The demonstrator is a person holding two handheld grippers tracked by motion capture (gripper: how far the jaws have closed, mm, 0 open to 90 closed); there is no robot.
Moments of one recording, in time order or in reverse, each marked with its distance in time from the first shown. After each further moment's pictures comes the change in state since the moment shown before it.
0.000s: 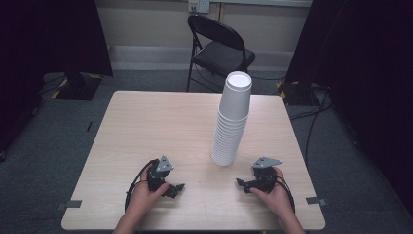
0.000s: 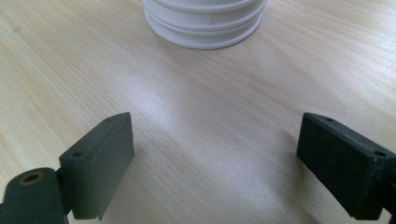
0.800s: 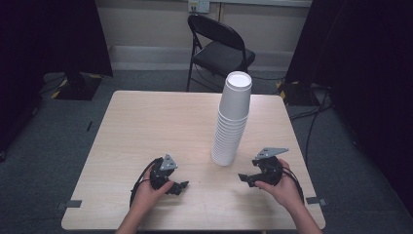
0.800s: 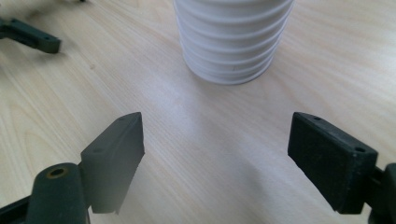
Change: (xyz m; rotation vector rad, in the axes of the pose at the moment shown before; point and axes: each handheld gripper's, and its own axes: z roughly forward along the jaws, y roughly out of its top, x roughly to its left) left arm -0.006 0.013 0.008 -0.031 -0.017 0.006; right arm 0.000 0.044 -0.040 0.053 0.099 0.012
